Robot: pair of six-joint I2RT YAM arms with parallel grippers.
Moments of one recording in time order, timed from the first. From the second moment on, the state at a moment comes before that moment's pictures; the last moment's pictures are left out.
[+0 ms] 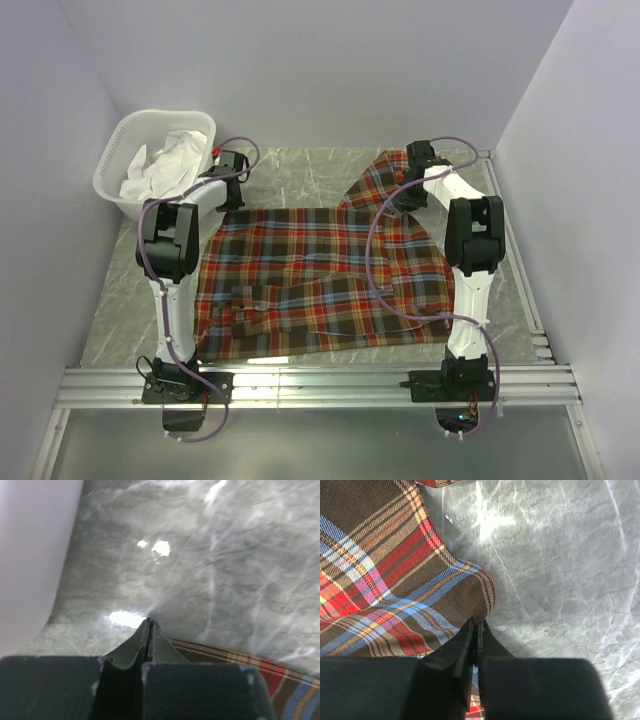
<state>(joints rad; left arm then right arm) -0.17 2.16 1.58 -0.39 -0.36 -0.31 0.10 2.24 1.77 -0.64 0.09 0.32</state>
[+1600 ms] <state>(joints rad) -0.16 2.11 1.50 -0.33 -0.23 -0.27 0.07 1.97 1.46 -0.40 0.10 0.24</state>
